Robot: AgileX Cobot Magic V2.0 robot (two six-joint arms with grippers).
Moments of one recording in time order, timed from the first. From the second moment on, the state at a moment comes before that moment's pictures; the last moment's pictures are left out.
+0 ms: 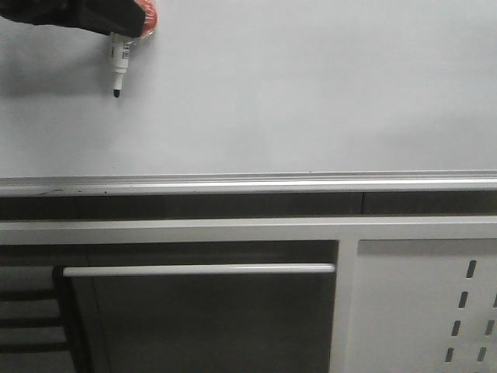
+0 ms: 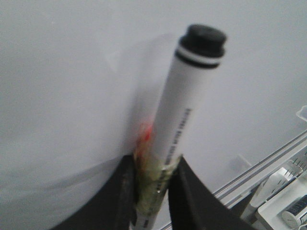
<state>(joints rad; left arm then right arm) -0.55 1.28 -0.83 -1.66 0.06 1.72 0.04 0.58 -0.49 0.50 0.55 -0.25</state>
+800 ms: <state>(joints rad) -0.66 1.21 -0.77 -1.13 0.67 1.49 0.04 0.91 -0.77 1.03 1.07 -0.88</state>
